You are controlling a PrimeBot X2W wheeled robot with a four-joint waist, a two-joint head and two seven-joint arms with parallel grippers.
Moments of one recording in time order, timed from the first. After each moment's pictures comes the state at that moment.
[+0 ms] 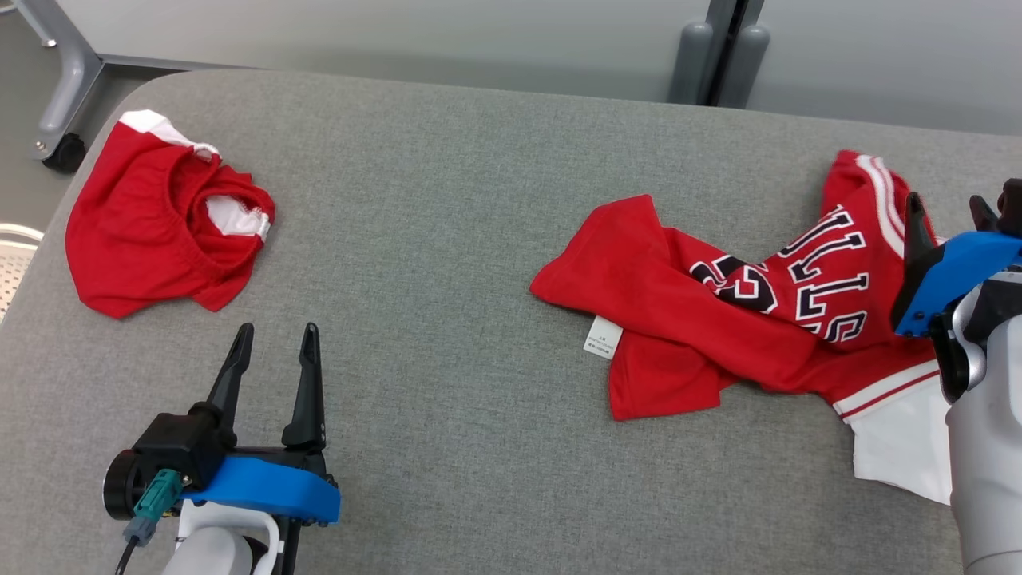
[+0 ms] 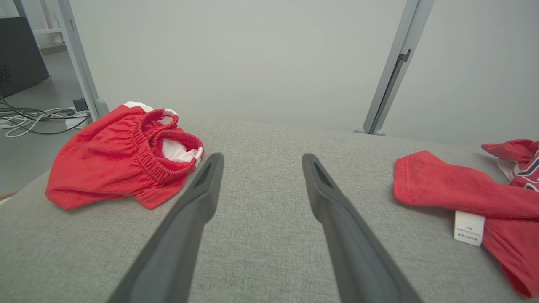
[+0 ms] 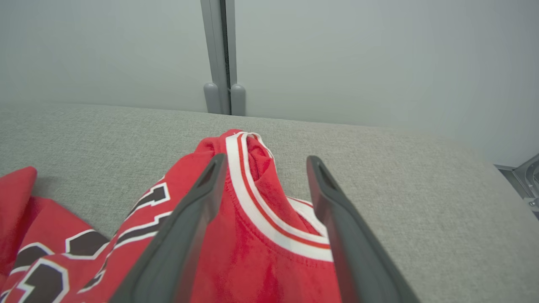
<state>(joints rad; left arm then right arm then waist) -0.17 0.27 -0.31 0.22 -0.45 0.05 -0.26 -0.73 -0.16 -0.37 0.80 -0.19 0.13 0.04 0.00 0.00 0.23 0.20</state>
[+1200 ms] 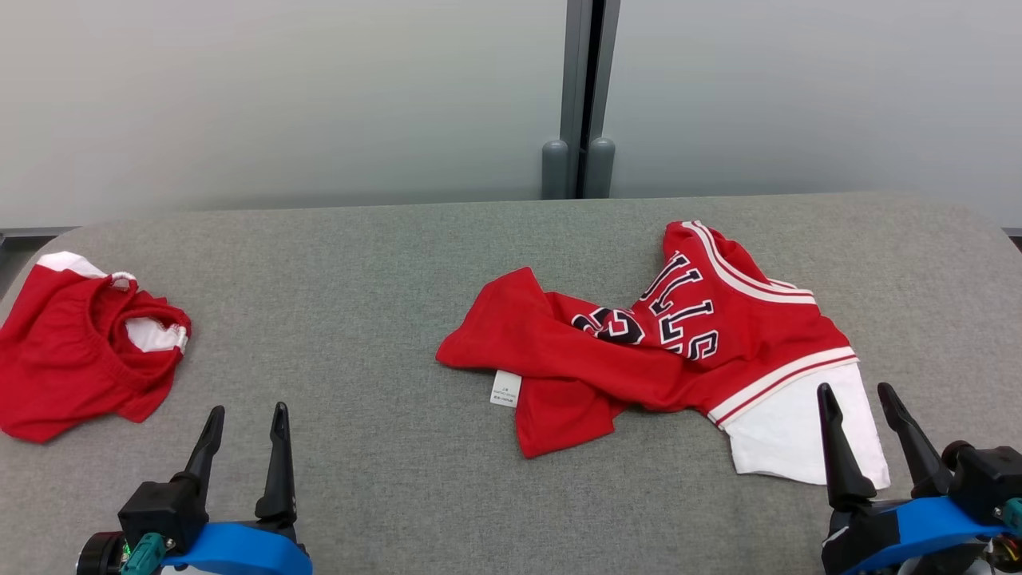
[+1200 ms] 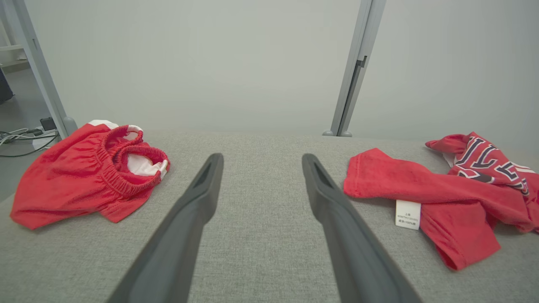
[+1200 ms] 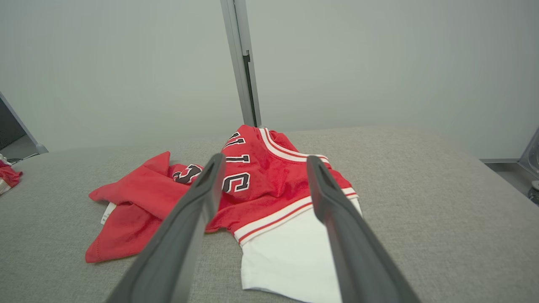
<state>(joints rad) -0.03 0.31 -0.28 0.24 -0.45 0.08 -0.25 0.03 -0.05 -0.11 0.05 0.18 0.13 -0.06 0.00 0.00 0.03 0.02</state>
